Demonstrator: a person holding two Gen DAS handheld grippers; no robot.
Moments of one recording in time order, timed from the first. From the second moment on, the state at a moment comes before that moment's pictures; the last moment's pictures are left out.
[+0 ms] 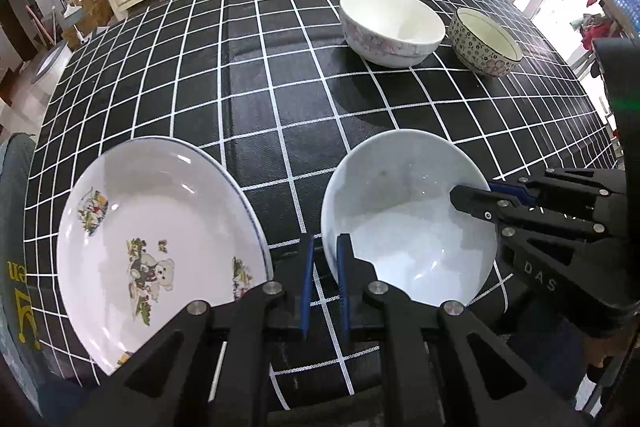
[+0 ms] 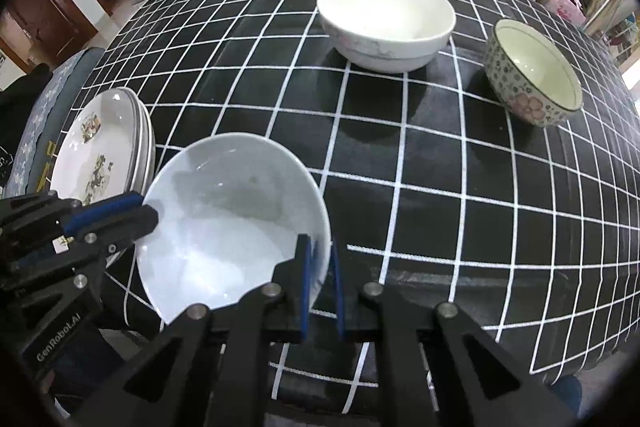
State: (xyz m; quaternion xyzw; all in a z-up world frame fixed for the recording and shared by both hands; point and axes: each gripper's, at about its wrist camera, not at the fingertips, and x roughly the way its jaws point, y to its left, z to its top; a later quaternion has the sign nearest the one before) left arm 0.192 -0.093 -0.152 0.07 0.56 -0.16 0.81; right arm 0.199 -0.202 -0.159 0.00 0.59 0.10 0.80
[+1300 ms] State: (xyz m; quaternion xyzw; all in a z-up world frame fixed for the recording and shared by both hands) left arm 0.259 -0.117 -0.059 0.08 0.50 -0.14 0.85; right arm 0.263 -0.246 -0.053 -0.01 0.49 0.05 0.87
